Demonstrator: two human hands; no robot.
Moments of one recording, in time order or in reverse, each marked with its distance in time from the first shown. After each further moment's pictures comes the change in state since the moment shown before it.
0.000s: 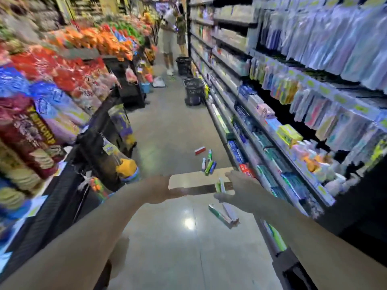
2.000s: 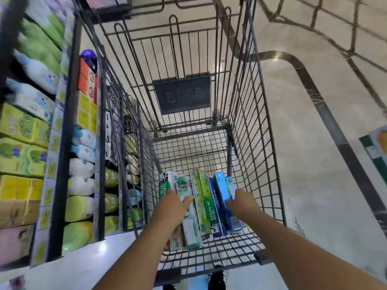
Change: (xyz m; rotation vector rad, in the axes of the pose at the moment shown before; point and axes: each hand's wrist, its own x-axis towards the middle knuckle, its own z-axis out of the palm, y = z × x) left_hand -0.247 0.785 0.699 0.615 -0.609 0.792; right_hand -0.809 0.486 0.416 1.088 0.357 1.894
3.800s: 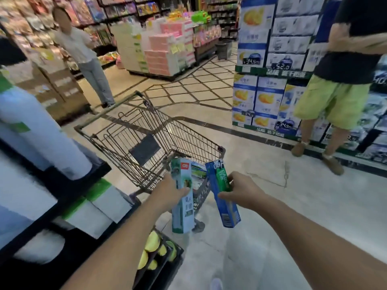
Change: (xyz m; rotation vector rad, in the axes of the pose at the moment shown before) left_hand -0.344 -0.274 -0.169 0.183 -0.006 0.909; right_hand -0.568 -0.120 0.194 0.527 0.682 0.085
